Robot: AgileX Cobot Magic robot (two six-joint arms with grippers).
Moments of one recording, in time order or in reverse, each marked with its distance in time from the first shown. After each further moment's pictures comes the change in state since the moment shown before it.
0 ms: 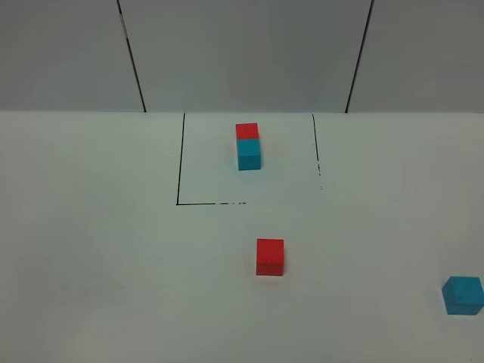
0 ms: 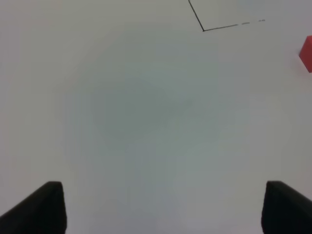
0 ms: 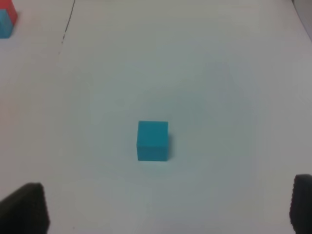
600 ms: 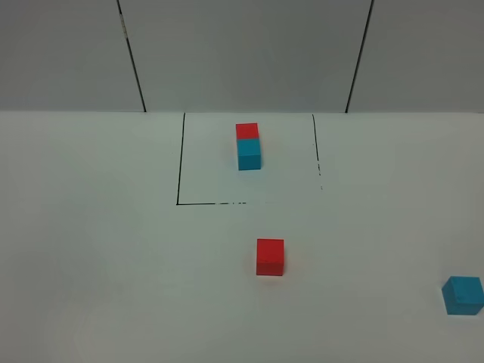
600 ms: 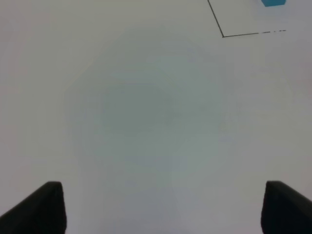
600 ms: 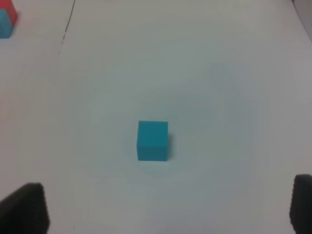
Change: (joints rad) left arm -0.042 -0.002 0.004 0.066 -0.021 -0.088; right arm 0.000 0.000 0.000 0.000 0.000 0.000
